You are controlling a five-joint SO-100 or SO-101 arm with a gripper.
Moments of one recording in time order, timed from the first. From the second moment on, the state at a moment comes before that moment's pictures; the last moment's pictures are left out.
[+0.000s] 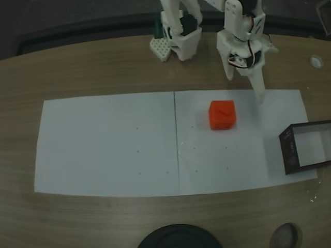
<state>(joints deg) -33.3 117.9 111.0 83.1 2.2</state>
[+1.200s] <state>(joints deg) -25.9 107.6 118.7 70.7 2.3</state>
